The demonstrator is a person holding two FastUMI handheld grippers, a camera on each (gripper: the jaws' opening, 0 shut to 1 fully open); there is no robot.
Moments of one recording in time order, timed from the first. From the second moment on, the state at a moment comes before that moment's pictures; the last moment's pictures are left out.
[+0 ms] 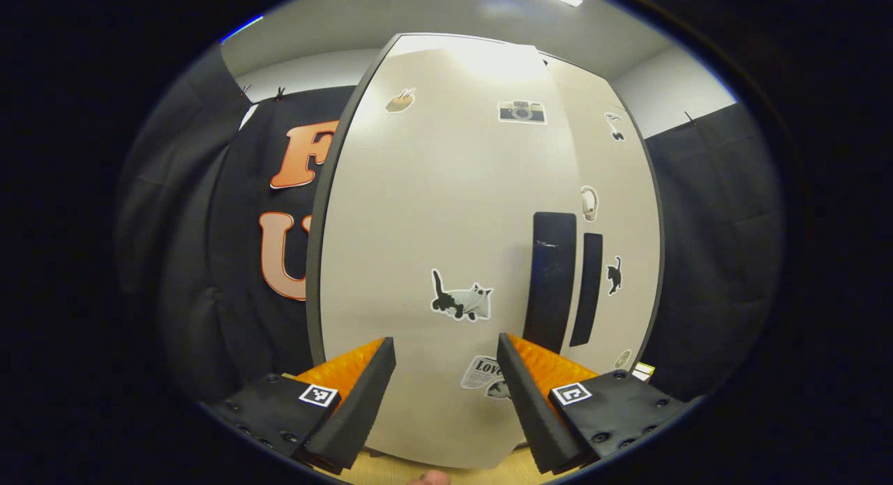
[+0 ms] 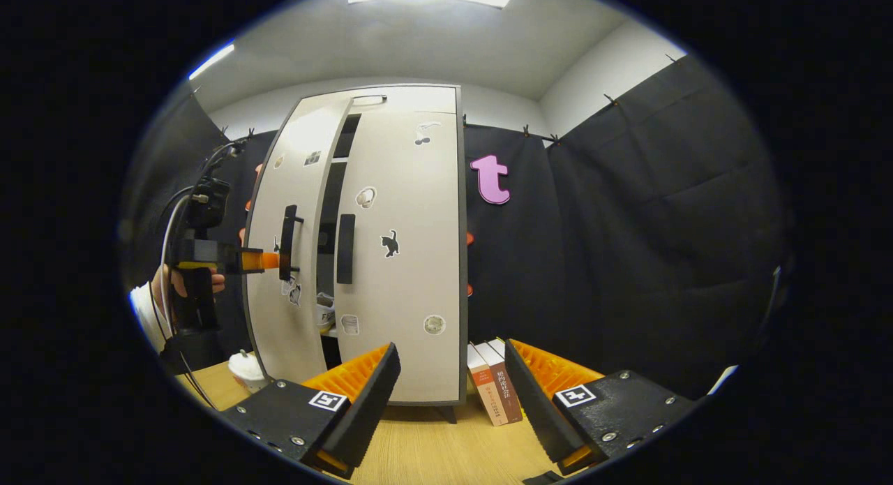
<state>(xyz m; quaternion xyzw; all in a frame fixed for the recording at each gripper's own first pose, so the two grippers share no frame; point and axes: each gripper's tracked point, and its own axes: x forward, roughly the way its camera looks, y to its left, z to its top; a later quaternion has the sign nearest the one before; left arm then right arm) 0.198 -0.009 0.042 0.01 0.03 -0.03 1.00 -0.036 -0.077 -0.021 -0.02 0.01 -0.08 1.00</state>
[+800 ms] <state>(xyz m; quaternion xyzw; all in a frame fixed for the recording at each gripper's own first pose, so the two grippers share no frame) 0.195 -0.023 0.054 0.01 0.01 -0.04 1.00 -0.024 -0.092 -0.028 -0.01 0.02 -0.09 1.00</state>
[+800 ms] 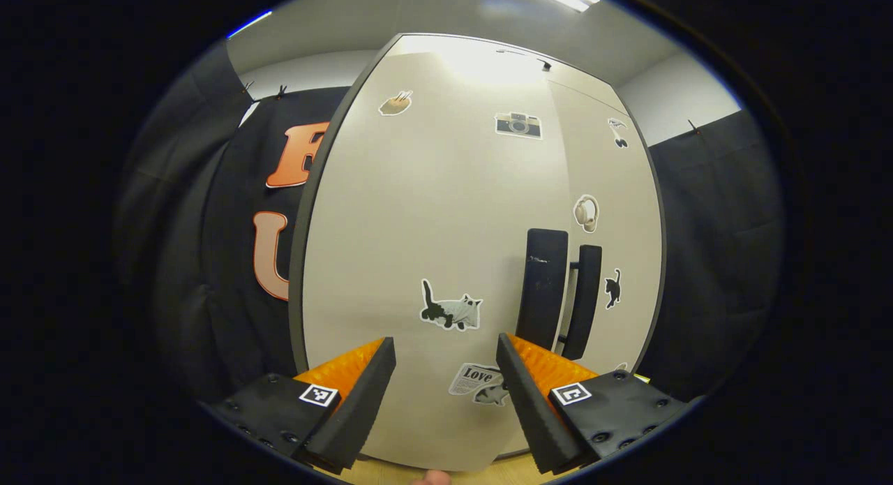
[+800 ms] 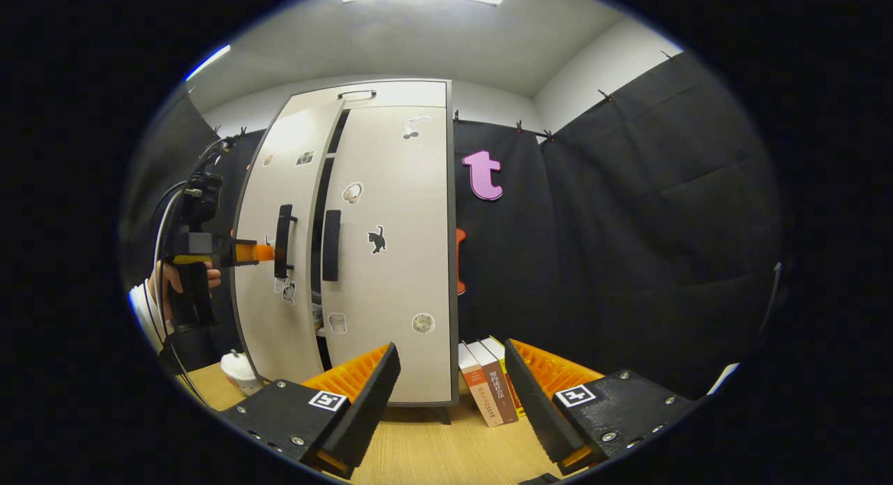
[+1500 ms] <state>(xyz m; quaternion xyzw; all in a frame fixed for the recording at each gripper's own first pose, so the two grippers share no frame) 0.212 -0.028 0.053 0.02 0.01 -0.04 1.00 -0.032 -0.092 -0.028 -0.01 0.02 -0.09 1.00</state>
